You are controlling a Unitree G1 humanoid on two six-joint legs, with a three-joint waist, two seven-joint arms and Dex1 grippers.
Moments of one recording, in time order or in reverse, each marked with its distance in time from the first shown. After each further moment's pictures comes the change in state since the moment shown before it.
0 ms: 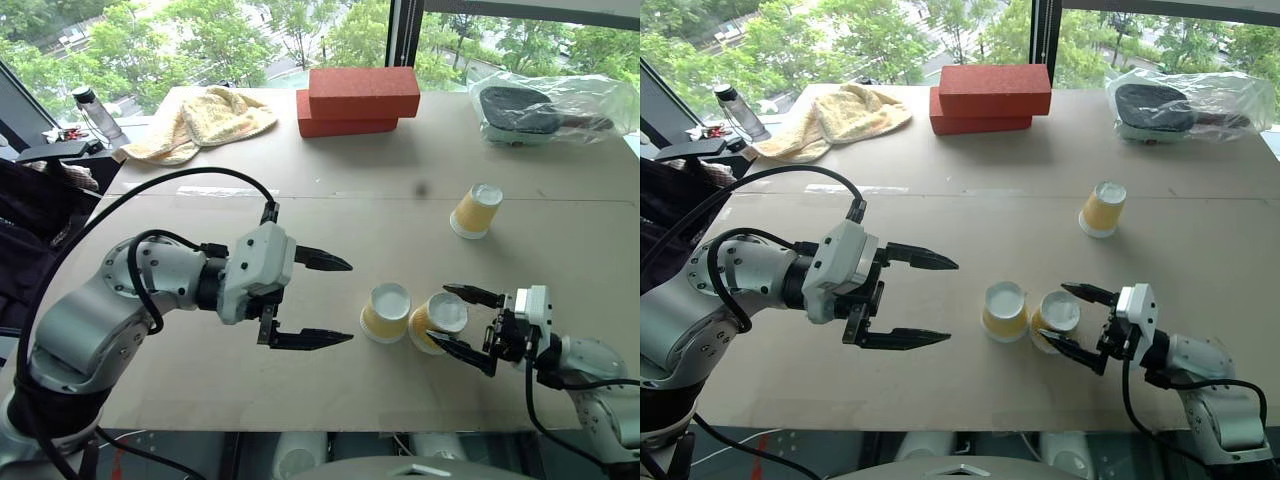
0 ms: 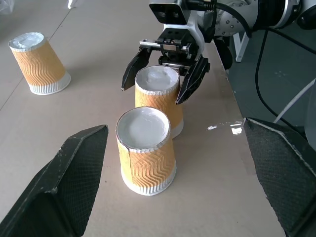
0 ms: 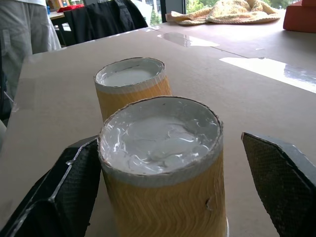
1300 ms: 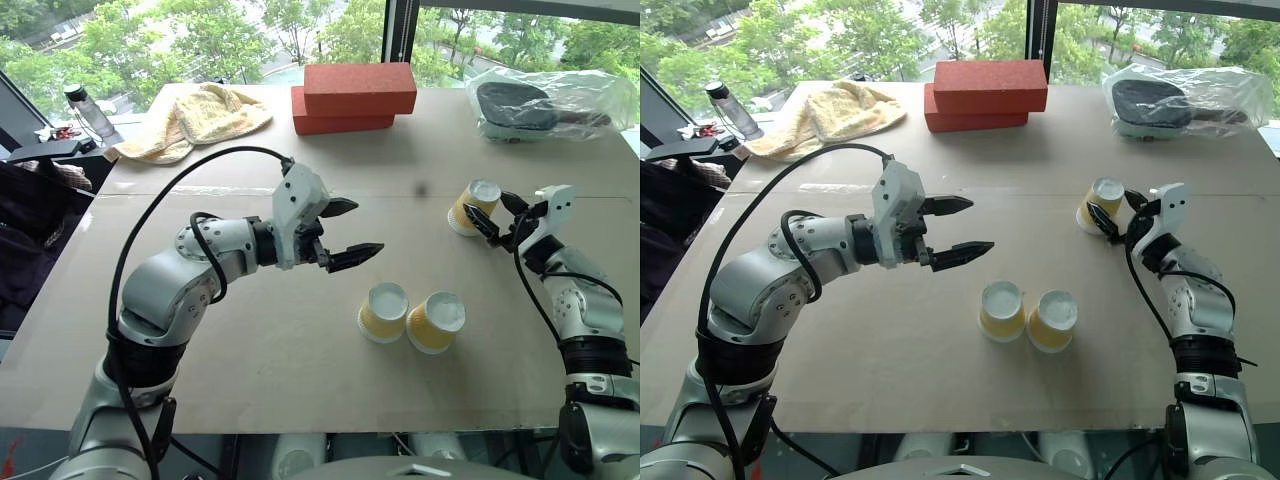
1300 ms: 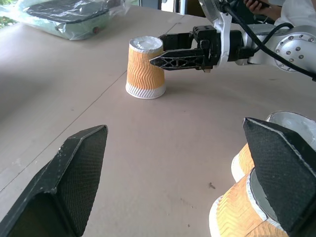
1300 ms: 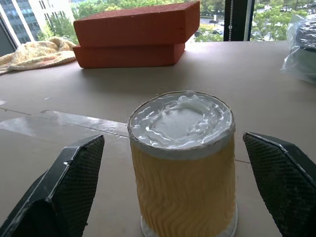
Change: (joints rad) left arm -0.200 -0.288 -0.127 0.202 0.118 0.139 0.397; right arm -0.667 0.138 -0.159 0.659 -0.126 0.081 -0.375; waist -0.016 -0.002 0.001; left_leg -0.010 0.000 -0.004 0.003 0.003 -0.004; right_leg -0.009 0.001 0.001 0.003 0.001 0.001
